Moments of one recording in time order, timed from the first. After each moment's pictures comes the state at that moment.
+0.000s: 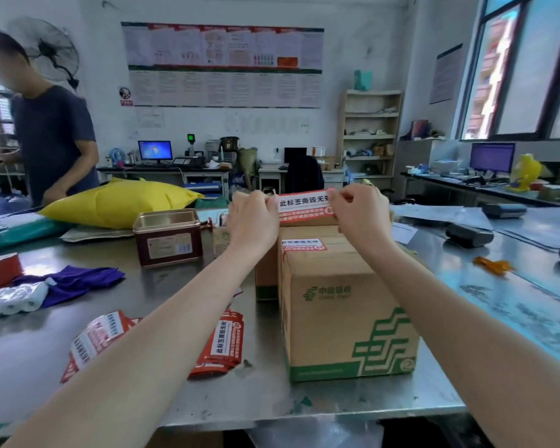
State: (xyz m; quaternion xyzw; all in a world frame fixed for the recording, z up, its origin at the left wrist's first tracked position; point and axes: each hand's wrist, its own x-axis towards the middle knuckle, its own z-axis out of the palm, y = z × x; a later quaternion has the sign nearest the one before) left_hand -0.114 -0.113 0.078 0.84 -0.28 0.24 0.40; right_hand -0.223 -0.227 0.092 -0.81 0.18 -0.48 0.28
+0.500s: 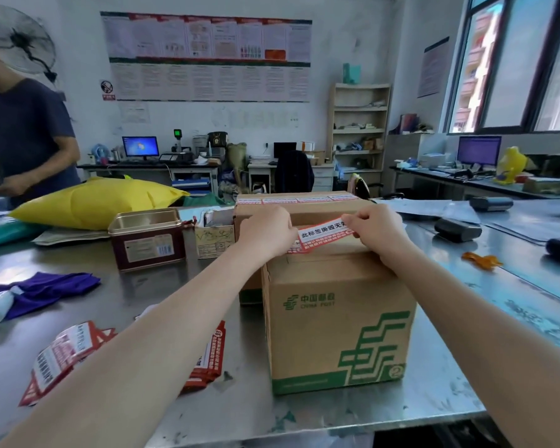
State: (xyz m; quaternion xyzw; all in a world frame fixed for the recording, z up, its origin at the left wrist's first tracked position) left_hand -0.121 -0.157 0.079 0.89 -0.39 0.10 0.23; right_hand -0.227 -0.299 0.074 -0.84 0.27 -0.35 0.32
